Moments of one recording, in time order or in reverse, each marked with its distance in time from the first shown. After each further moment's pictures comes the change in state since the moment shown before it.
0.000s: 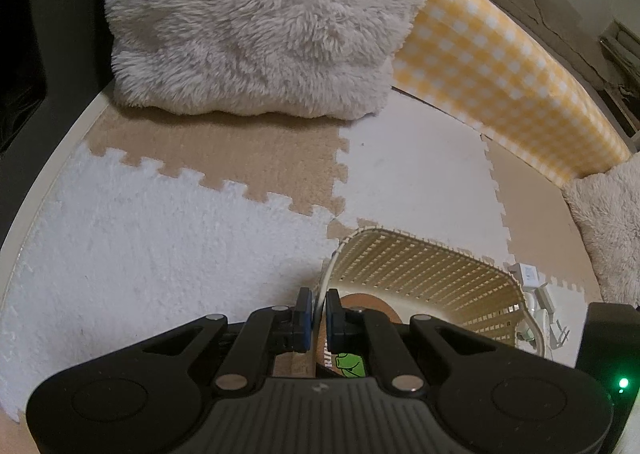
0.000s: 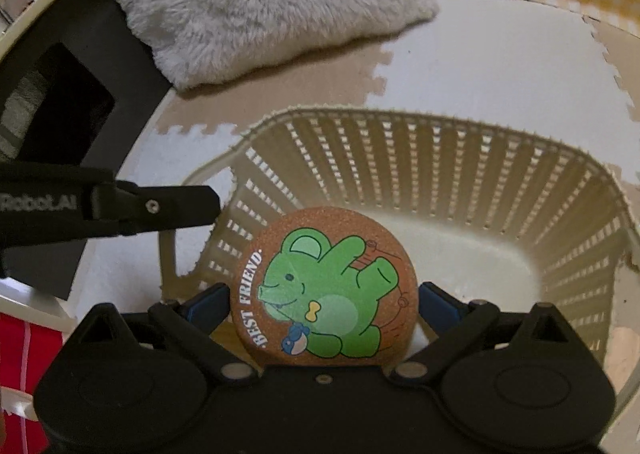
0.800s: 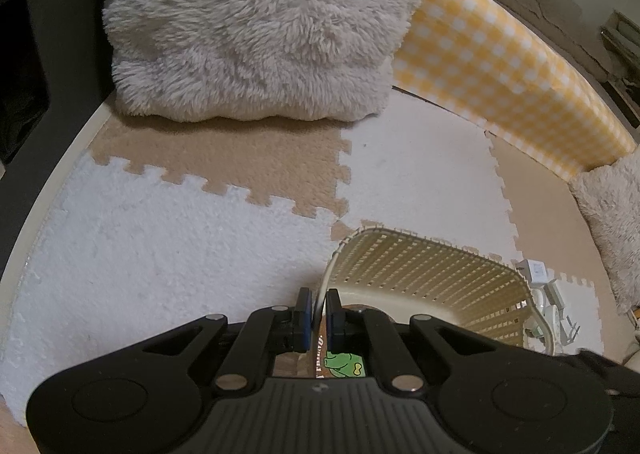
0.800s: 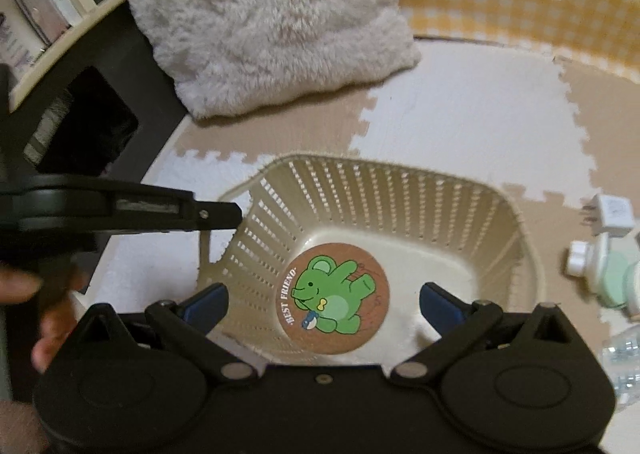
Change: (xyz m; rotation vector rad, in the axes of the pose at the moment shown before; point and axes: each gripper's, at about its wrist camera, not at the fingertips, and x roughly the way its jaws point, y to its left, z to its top) left arm 0.000 -0.007 -0.001 0.030 -0.013 0.032; right arm -0.089 -0.011 -0.007 -0.054 -0.103 0.004
